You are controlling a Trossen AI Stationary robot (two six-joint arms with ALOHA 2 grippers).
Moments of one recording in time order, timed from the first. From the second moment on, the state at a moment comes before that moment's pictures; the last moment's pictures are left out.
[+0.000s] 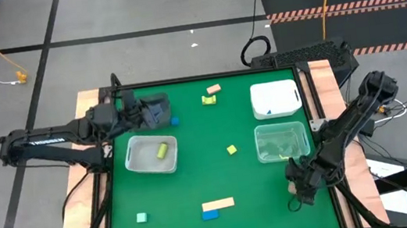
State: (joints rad) left arm 0.04 0.91 0.86 -0.05 -0.41 -0.75; right arm 0.81 1.24 0.57 -0.62 -0.10 1.22
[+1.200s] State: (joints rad) left arm 0.00 0.91 0.86 0.06 -0.45 -0.69; right arm 0.85 0.90 0.57 -0.49 -0.14 1.08
